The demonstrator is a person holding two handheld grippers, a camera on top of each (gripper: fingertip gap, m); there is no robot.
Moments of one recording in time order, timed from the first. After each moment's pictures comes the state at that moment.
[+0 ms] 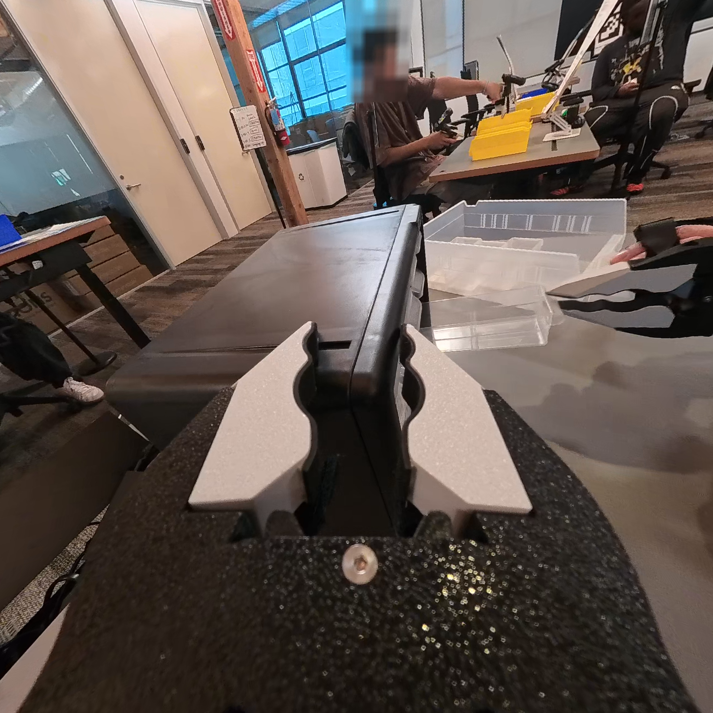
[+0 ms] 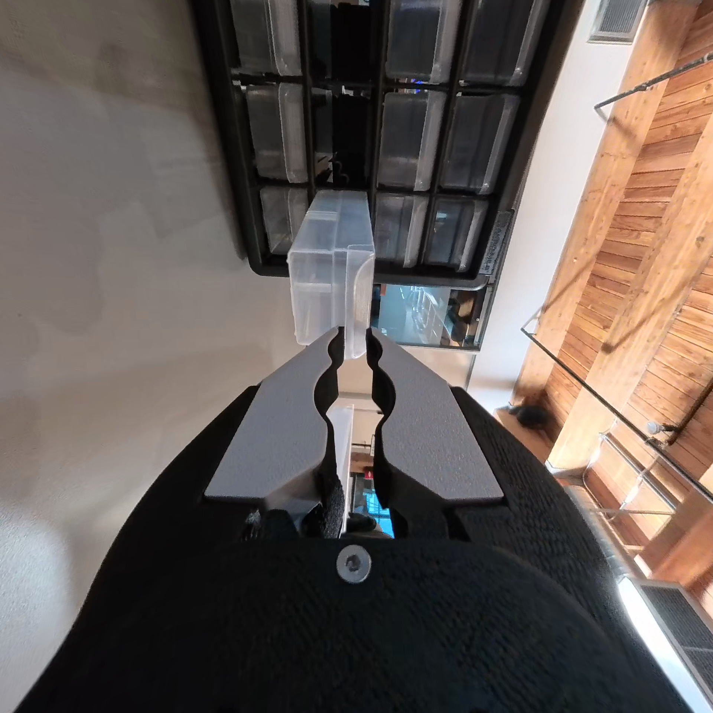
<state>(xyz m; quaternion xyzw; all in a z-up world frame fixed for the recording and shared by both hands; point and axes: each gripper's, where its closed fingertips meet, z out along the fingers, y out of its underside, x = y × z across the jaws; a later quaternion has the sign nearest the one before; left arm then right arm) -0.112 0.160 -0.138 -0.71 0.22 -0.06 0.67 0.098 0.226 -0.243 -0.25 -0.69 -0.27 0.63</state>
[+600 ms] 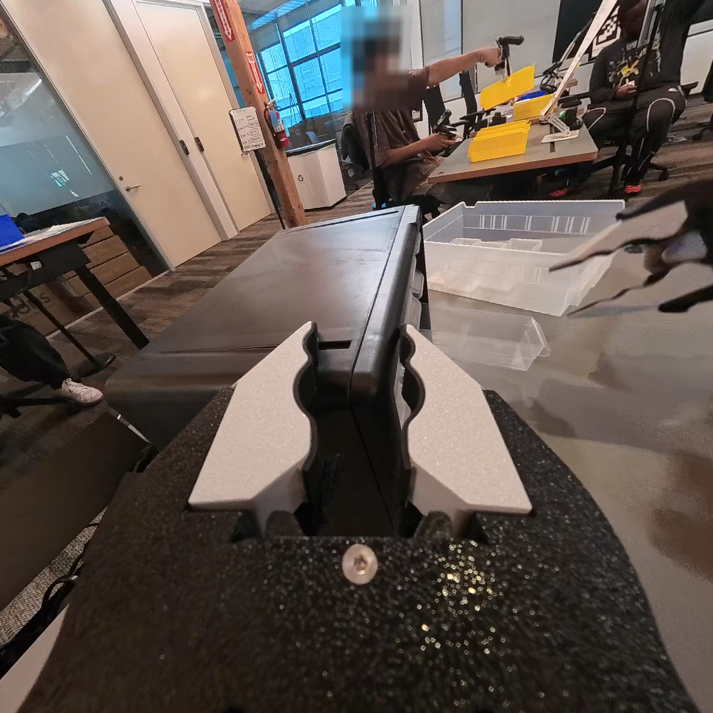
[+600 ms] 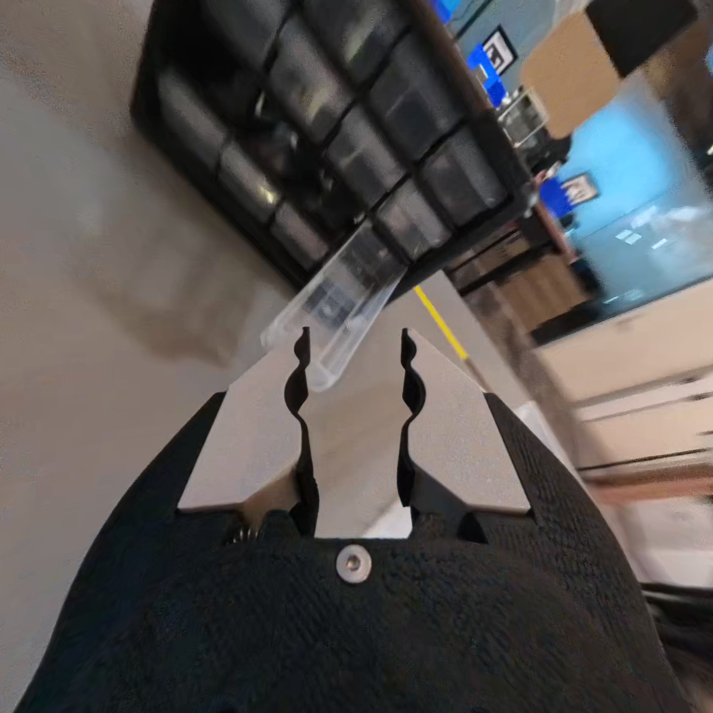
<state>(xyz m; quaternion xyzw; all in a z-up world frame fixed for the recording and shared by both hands) -0.112 0.160 -0.138 -0.70 0.22 -0.06 0.67 0.103 0.217 -0.229 -0.48 -0.65 0.07 0.58</state>
